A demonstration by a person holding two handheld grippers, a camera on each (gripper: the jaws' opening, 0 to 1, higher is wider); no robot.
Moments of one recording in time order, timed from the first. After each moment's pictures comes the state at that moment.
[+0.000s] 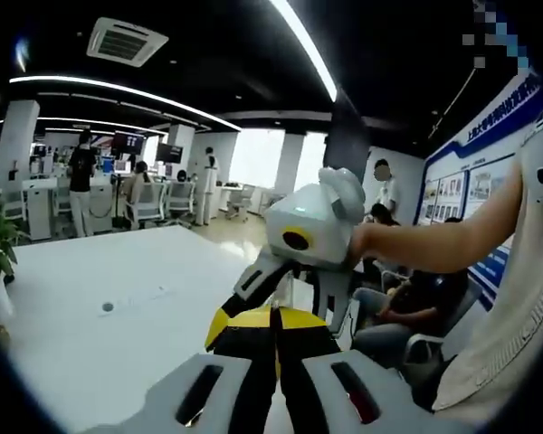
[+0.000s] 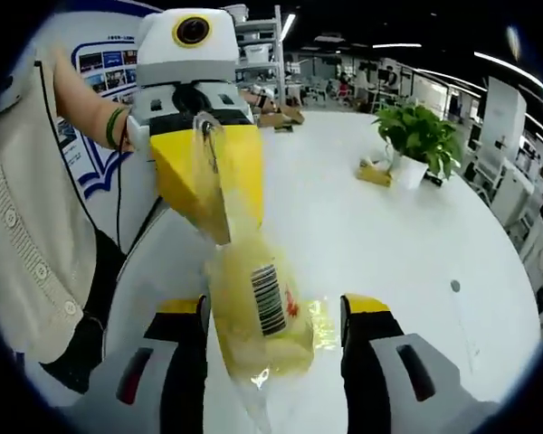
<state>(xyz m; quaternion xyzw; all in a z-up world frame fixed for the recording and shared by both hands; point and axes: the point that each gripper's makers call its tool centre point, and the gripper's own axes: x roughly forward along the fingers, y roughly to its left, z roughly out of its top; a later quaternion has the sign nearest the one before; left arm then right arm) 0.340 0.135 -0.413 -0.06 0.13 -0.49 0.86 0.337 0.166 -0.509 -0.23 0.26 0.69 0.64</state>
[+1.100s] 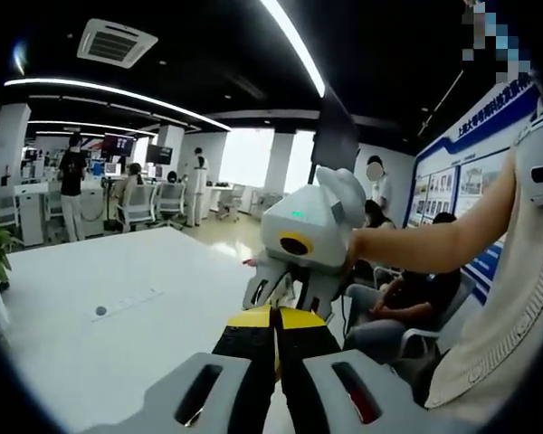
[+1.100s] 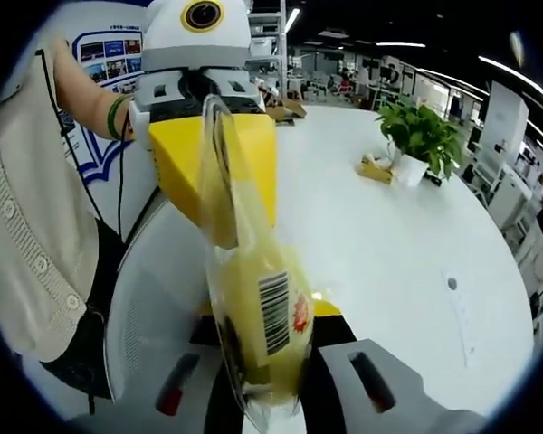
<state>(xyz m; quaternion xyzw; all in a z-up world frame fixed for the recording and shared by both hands) 0.330 0.131 -0.413 -0.05 0.13 -0.51 0.85 0.323 0.157 -0.510 -0.26 0.27 0.68 0.64</state>
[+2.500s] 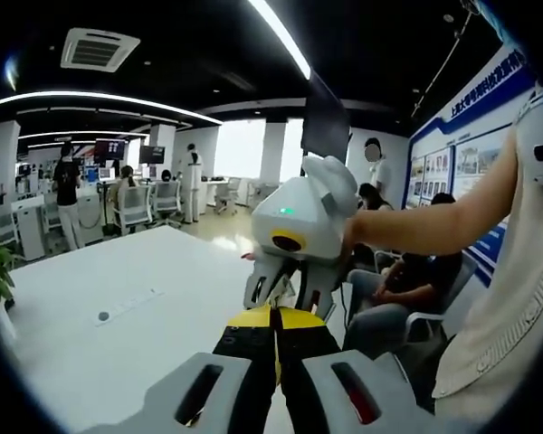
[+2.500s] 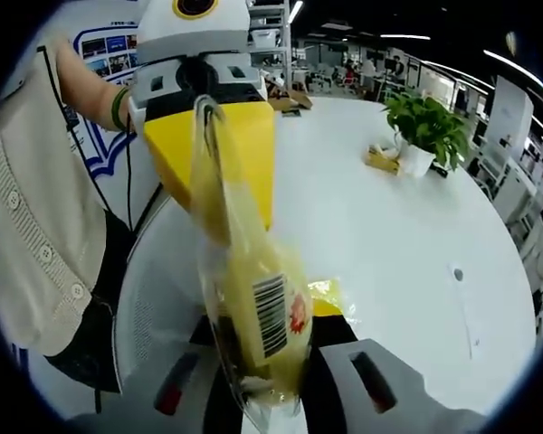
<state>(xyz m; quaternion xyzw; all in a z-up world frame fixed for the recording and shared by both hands) 0.316 0.117 -0.416 -0.01 0.13 -0.51 0.85 0.314 0.144 -0.517 -0.27 0.28 0.68 0.62</state>
